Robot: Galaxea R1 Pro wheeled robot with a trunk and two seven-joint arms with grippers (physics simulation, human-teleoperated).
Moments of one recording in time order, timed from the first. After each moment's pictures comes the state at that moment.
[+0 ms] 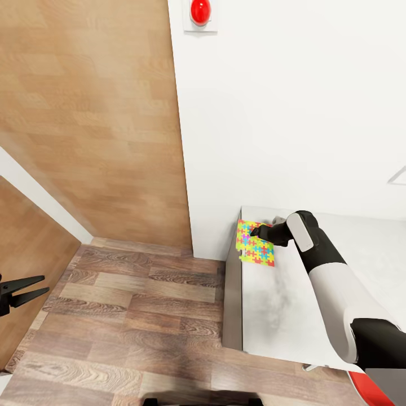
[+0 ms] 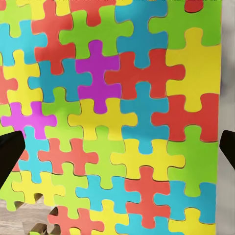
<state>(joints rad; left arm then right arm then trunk) -0.20 0.87 0.22 -1.21 1.13 0.97 -0.99 -1.09 -0.07 0.00 -0.81 -0.62 1.04 -0.31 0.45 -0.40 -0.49</state>
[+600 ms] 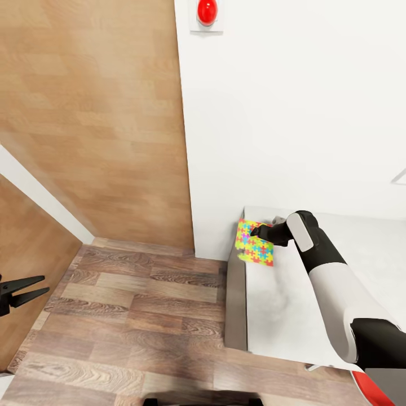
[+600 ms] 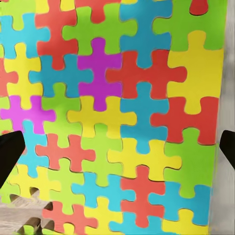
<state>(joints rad) -0.20 0.87 0.22 -1.21 1.13 0.97 -0.99 -1.09 -0.07 0.00 -0.81 -0.62 1.04 -0.31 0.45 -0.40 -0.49</state>
